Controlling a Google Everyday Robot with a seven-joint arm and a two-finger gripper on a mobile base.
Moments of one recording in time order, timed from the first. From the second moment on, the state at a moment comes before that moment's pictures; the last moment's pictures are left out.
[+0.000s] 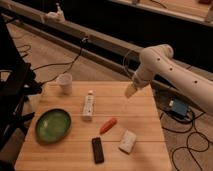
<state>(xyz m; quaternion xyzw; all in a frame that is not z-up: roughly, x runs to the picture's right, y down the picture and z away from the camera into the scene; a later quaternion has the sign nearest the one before) 0.171 0.016 0.757 -0.28 0.05 0.47 0.84</state>
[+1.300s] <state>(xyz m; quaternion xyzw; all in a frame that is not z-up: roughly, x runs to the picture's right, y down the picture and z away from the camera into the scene) 0.064 -0.051 0.803 -0.24 0.00 0.58 0.78</state>
